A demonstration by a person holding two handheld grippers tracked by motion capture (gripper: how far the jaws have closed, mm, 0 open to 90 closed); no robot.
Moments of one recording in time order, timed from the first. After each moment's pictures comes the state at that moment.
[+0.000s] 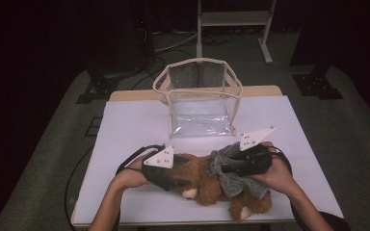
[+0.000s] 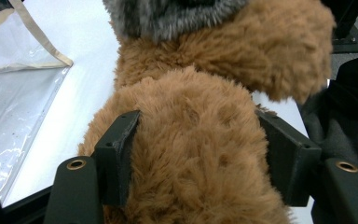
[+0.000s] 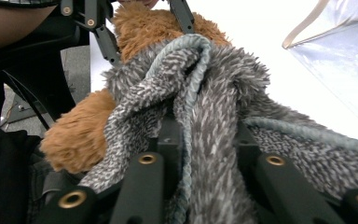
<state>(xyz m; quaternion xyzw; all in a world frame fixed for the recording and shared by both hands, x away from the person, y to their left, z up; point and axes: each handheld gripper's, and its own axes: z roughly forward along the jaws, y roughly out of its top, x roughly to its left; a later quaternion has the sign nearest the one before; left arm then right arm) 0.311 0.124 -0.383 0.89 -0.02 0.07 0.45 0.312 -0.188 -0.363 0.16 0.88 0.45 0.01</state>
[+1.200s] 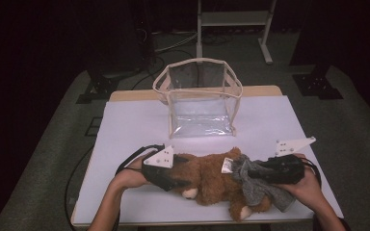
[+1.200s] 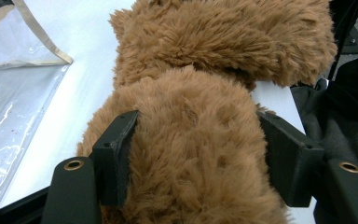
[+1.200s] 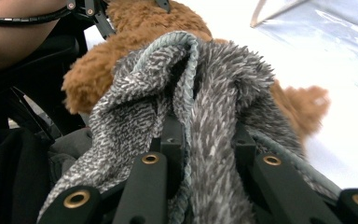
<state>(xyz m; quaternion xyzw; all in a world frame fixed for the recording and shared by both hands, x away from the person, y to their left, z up) 0.312 0.124 -0.382 0.89 -0.01 0.06 0.44 0.284 -0.264 -0.377 0.24 0.84 0.49 0.00</state>
